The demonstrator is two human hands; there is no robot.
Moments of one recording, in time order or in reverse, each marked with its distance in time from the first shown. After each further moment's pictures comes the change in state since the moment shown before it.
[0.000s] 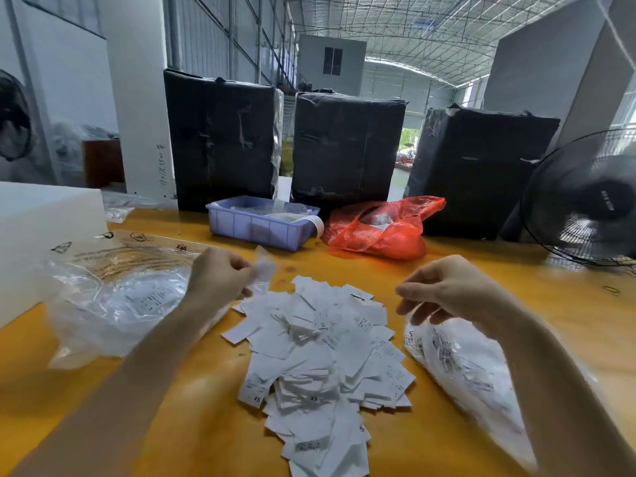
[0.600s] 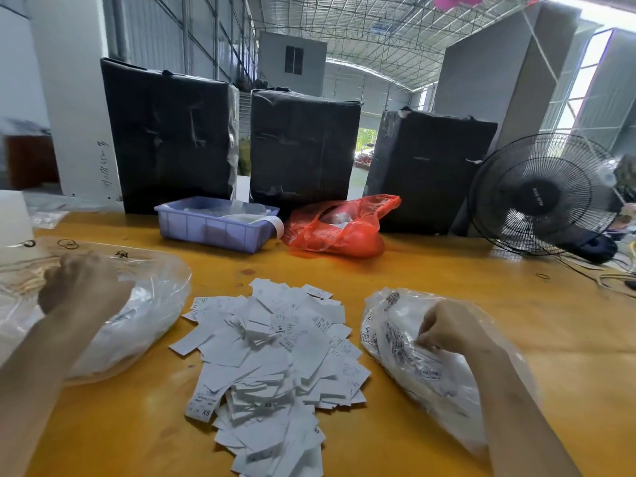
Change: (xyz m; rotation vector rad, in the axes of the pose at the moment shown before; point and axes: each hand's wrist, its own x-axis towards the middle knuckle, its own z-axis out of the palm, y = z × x) left_hand 0.058 -0.076 -0.046 0.731 0.189 -0.223; right_hand 0.022 0.111 -0.022 -0.521 0.231 0.259
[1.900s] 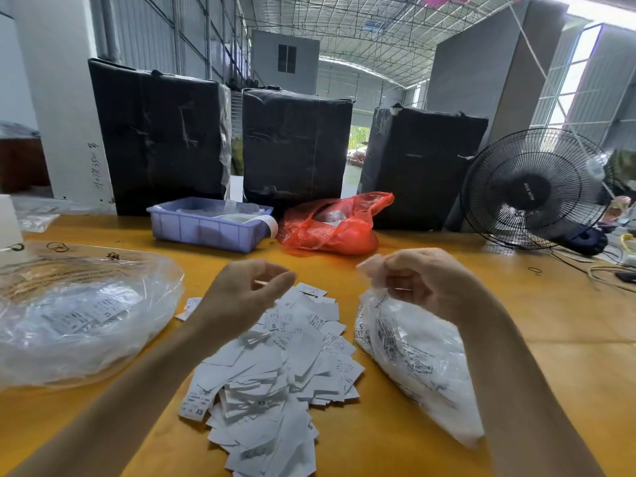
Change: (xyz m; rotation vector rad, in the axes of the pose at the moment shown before) left_hand -0.145 0.123 -0.034 -0.917 -0.484 0.568; right_hand -0.034 -0.058 -0.052 1.097 -0.237 -0.201
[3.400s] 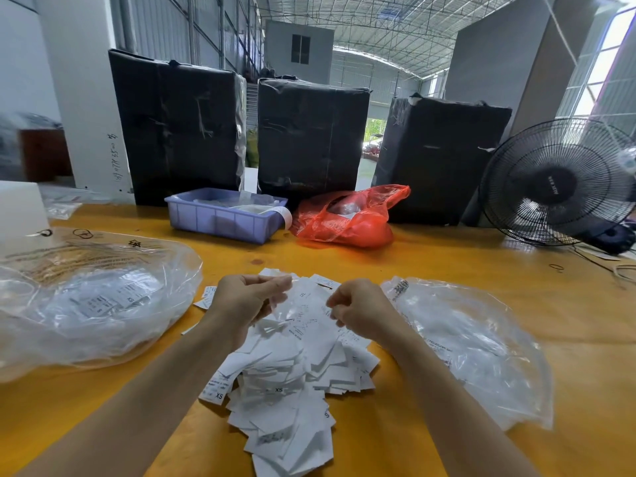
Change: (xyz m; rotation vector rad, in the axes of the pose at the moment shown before) left_hand 0.010 -0.037 0.007 -0.586 0.190 -0.440; right_hand 0.027 0.056 0.086 -0.772 -0.020 -0.121
